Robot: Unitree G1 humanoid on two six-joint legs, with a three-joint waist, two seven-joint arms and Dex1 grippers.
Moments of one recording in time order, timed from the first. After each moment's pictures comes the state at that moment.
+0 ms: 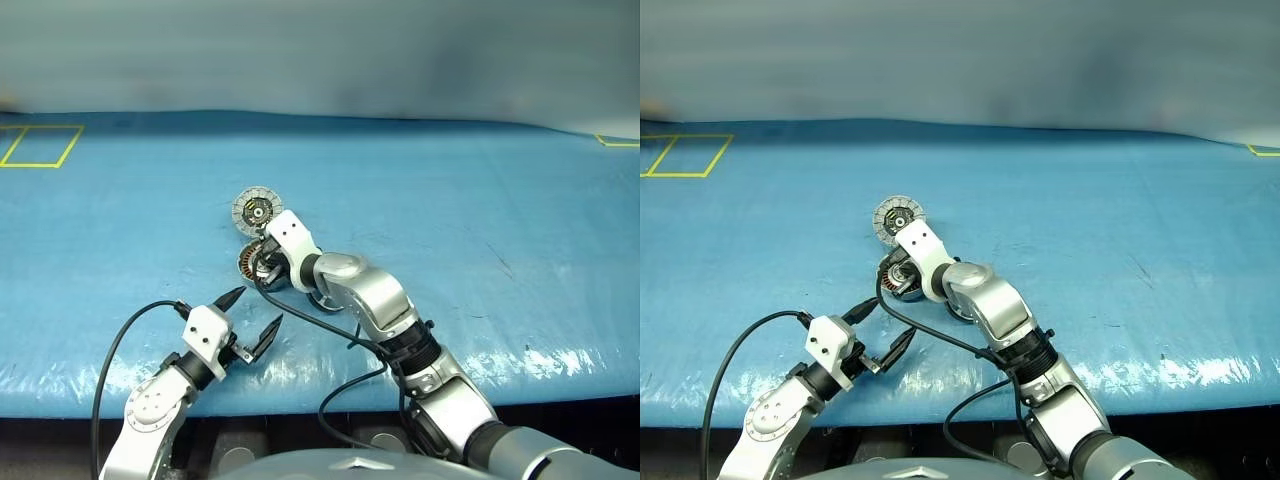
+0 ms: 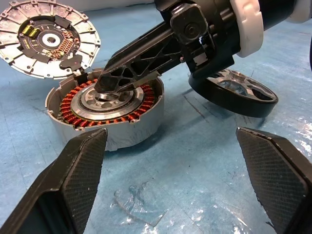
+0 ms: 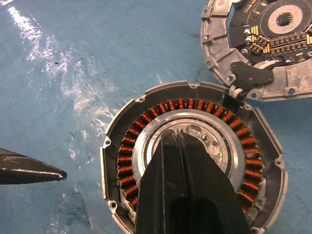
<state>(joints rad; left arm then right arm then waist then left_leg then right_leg) 0.39 0.34 -0.08 -0.35 -0.17 -0.05 -0.52 -0.57 0.04 0.43 0.02 0.12 0.90 0.39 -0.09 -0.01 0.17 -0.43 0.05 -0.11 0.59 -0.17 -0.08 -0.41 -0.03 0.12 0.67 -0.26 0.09</state>
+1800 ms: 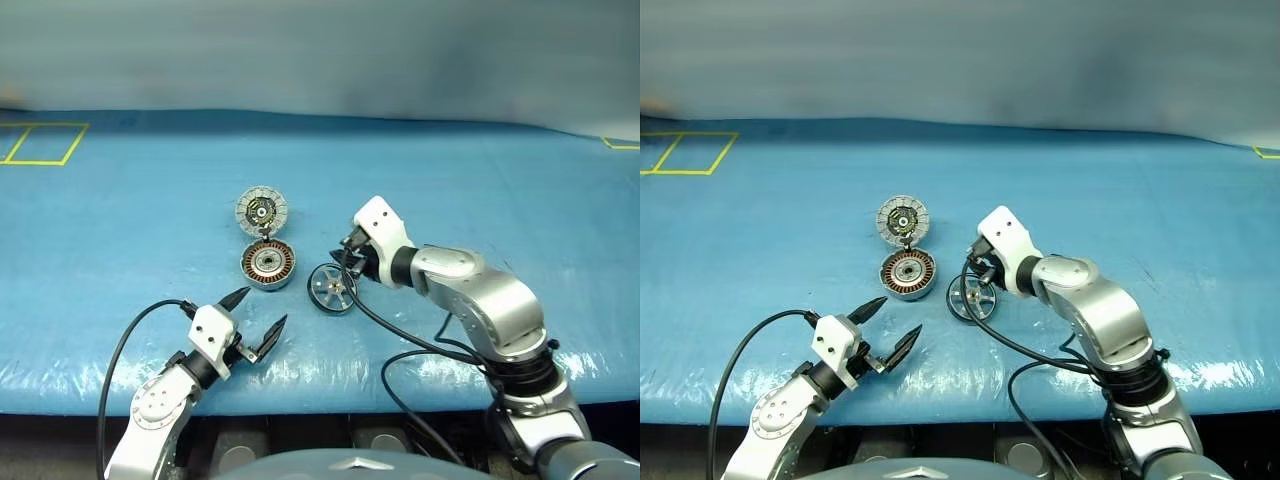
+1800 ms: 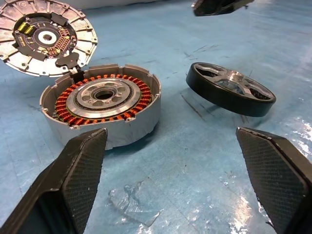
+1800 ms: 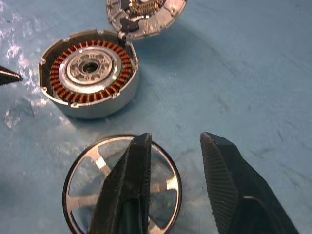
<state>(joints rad) 0.37 0.34 -0.11 -0.32 -0.16 -0.05 -0.52 -0.43 -0.44 0.21 -0.56 0.31 1.25 0.49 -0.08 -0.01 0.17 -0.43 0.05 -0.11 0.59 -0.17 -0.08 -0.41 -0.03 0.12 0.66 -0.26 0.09</state>
